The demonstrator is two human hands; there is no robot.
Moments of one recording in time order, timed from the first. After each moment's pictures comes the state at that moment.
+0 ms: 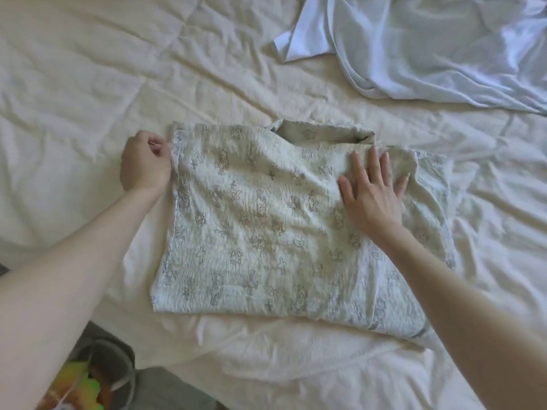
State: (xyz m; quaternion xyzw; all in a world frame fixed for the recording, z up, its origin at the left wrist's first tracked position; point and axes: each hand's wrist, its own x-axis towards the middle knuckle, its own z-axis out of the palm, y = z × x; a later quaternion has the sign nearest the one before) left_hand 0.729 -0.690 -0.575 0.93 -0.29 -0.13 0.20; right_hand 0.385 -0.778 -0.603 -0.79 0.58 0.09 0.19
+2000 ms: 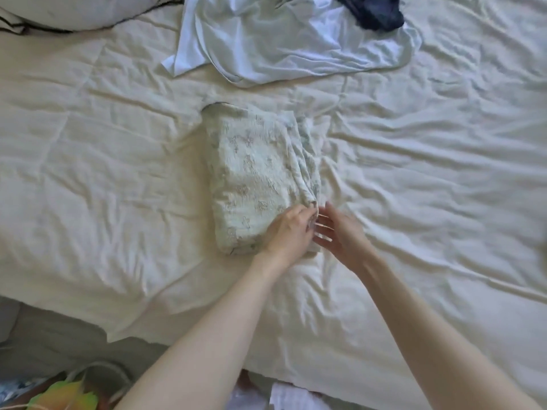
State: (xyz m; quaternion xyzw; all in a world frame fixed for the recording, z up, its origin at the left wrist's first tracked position) left_hand 0.324 -0.625 -0.503 0.65 -0.67 -0.34 0.11; right_hand 0.206 -0.647 -0.514 -0.17 0.61 -0.24 0.74
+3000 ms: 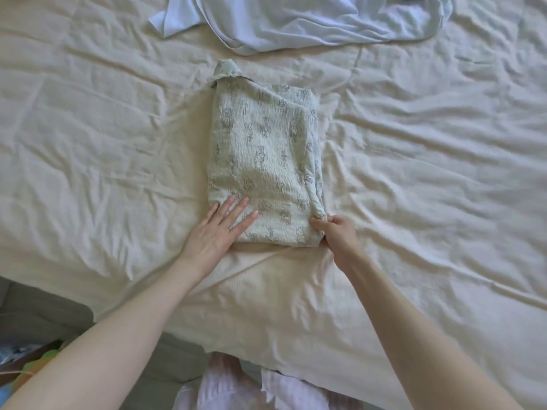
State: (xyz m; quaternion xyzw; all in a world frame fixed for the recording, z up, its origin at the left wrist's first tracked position) left_hand 0.441 -0.572 -0.556 0.55 -0.82 -0.11 -0.13; right_hand 0.202 -0.637 -0.566 -0.22 0.71 -0.16 0.65
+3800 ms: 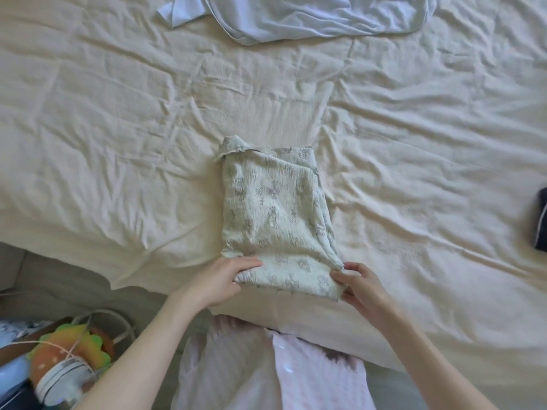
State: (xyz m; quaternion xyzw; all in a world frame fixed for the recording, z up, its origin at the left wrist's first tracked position) left_hand 0.412 -0.489 -0.481 0.58 -0.61 -0.53 -0.10; right_hand 0.133 -0.521 -0.493 -0.12 0.72 -0.08 0.68
